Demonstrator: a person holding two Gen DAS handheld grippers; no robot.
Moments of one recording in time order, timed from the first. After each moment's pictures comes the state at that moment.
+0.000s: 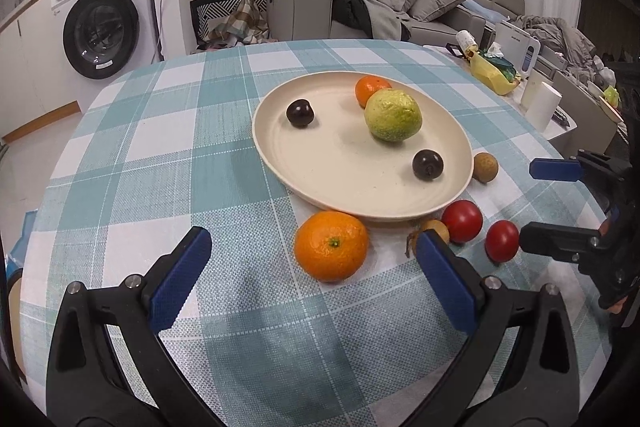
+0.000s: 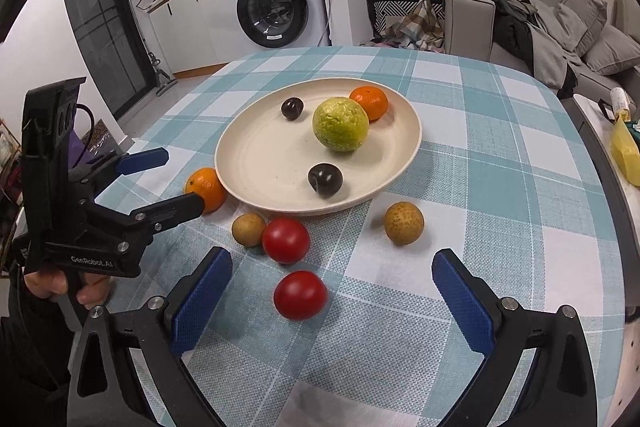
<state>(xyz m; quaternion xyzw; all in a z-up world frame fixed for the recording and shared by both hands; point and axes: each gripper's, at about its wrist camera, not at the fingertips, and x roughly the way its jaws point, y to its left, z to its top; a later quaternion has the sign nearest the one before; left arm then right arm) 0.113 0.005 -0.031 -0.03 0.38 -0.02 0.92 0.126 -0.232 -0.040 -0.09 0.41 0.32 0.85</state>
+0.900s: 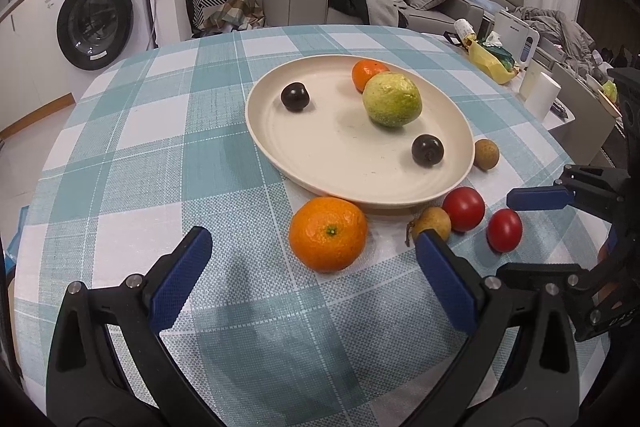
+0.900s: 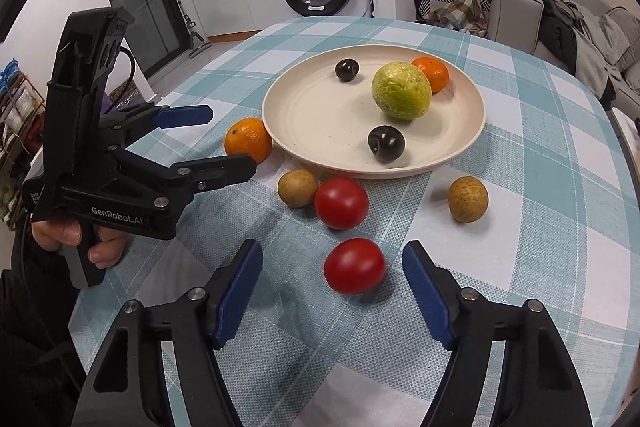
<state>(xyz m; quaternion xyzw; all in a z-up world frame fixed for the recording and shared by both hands) 0.118 0.003 -0.039 -0.03 0.40 -0.02 0.92 0.111 -0.211 -0.057 -0.13 0.43 0.38 0.81</state>
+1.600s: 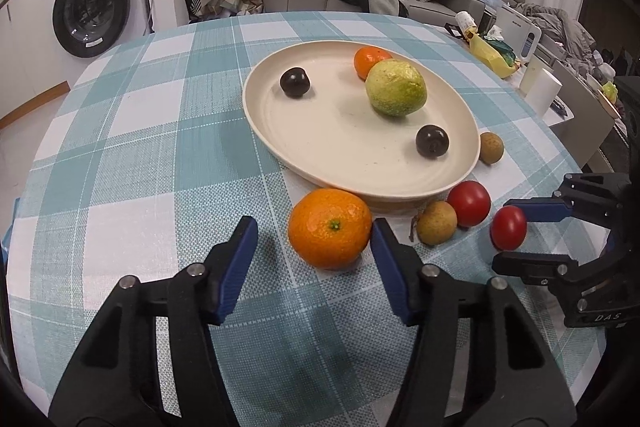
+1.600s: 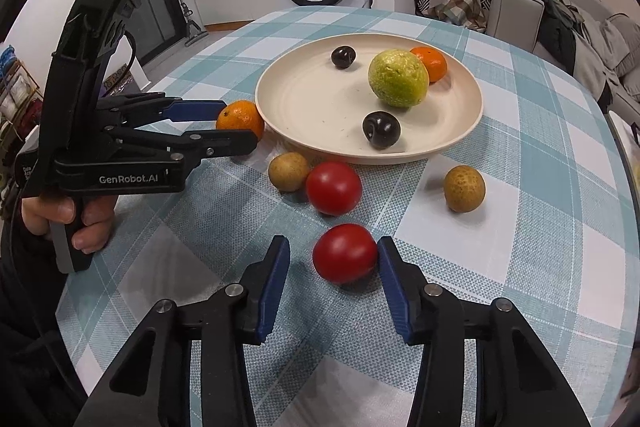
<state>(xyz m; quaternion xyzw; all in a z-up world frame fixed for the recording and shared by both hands) 0.126 0.006 -0.047 -0.04 0.42 -0.03 0.91 0.111 -0.212 -0.064 -0.15 0.44 0.37 0.81</state>
